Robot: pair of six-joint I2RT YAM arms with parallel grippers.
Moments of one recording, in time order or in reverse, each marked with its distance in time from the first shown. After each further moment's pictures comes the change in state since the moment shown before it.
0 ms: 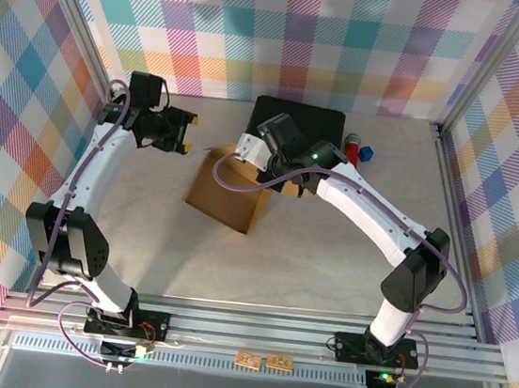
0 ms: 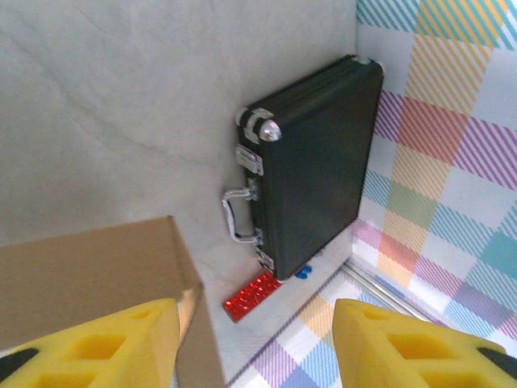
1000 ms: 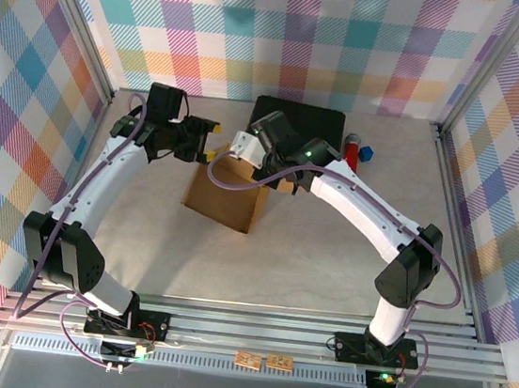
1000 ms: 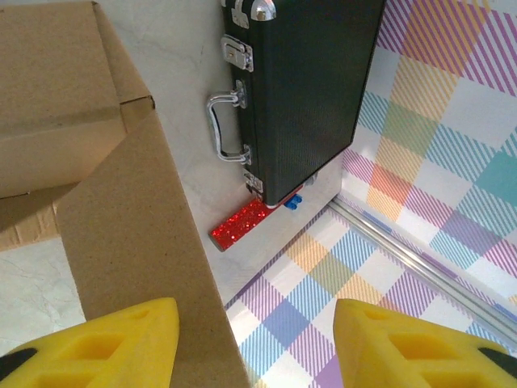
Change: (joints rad) left arm -0.140 -0.085 -0.117 0.096 0.047 -0.156; right arm 0.023 0.043 0.051 0.002 0.036 -0.005
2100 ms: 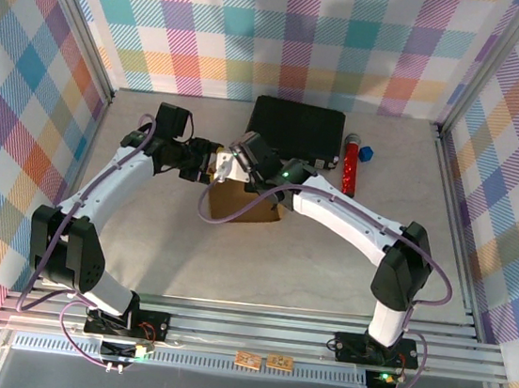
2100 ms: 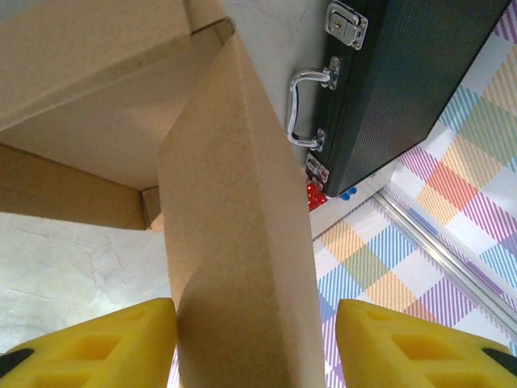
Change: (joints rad) left arm -0.006 0.003 -0.179 0.057 0.110 -0.040; right arm 0.105 0.014 -0.149 0.248 0.307 -0.322
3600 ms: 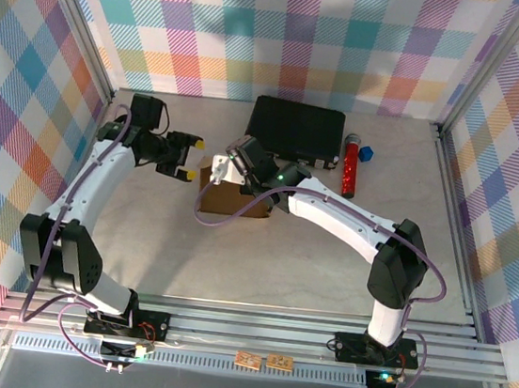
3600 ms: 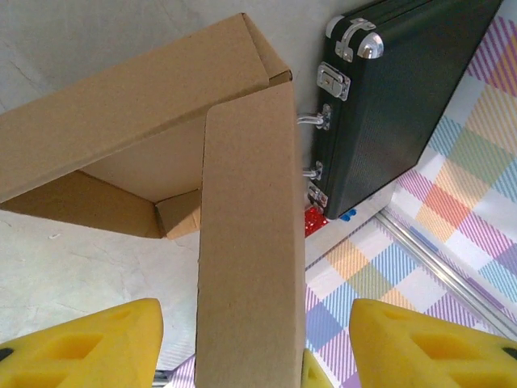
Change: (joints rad) left arm 0.137 -0.017 0.076 -0.177 0.004 0.172; right arm 0.002 0.023 -0.023 0.050 -0.025 0.021
